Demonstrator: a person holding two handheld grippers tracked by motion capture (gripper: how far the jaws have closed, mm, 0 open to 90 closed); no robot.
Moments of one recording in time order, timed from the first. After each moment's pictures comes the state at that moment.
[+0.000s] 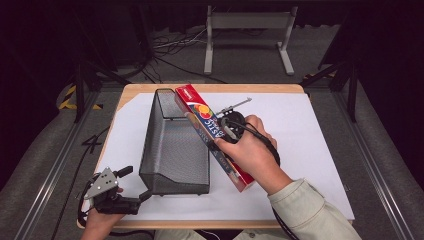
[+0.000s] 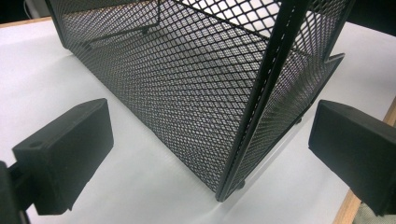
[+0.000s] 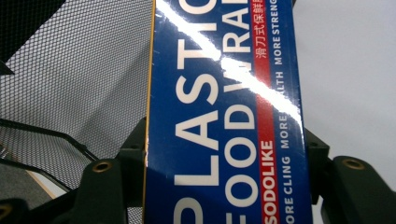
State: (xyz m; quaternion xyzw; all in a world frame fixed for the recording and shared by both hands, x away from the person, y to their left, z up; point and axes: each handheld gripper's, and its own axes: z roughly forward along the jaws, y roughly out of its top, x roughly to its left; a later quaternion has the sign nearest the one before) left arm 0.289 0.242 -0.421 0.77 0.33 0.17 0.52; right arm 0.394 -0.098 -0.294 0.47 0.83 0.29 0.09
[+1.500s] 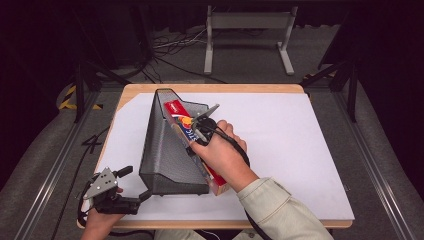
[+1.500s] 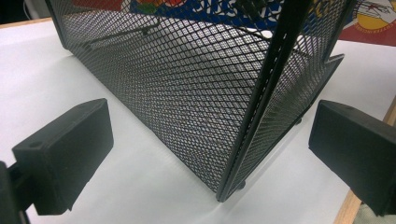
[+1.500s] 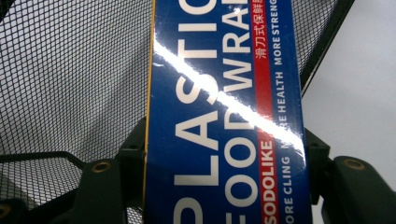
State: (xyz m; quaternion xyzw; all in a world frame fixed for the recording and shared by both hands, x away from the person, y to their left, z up) left arm 0.289 0.243 -0.422 0.77 0.33 0.17 0.53; right arm 0.415 -0.039 -0.337 0.50 0.83 0.23 0.05
